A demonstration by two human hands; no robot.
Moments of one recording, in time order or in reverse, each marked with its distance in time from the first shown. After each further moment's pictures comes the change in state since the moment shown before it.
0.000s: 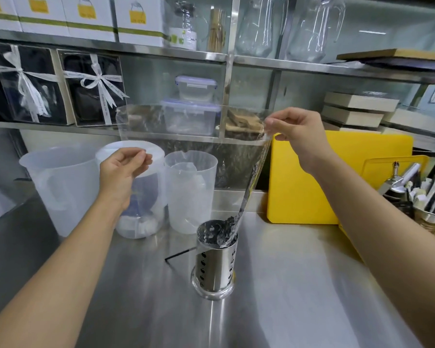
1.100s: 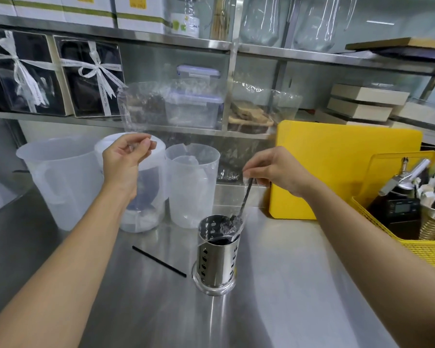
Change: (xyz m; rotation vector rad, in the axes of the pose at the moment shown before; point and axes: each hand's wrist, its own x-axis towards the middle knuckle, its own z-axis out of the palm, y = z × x) left_hand 0.001 0.005 0.014 -0.009 0.014 0.076; right_hand -0.021 0.052 0.028 -0.149 -0.426 0.201
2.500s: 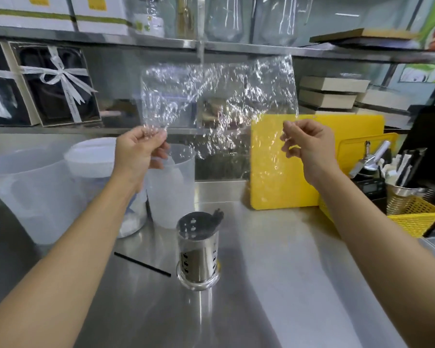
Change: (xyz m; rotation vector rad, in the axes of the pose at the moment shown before) left_hand -0.023 0.027 0.072 0.133 -0.196 -0.089; right_hand -0.050 0.011 -0.064 0.374 0.642 -0.119
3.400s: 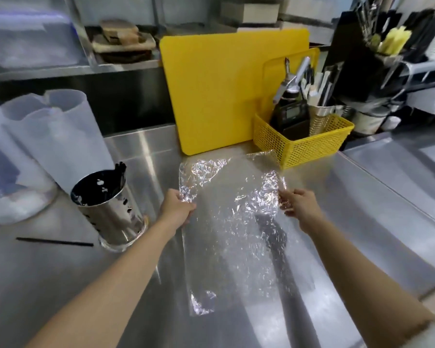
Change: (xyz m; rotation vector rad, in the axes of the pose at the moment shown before) left_hand -0.142 -0.209 0.177 0.389 -0.374 -0.677; right_hand -0.161 0.172 -0.203 -0.233 0.330 0.833
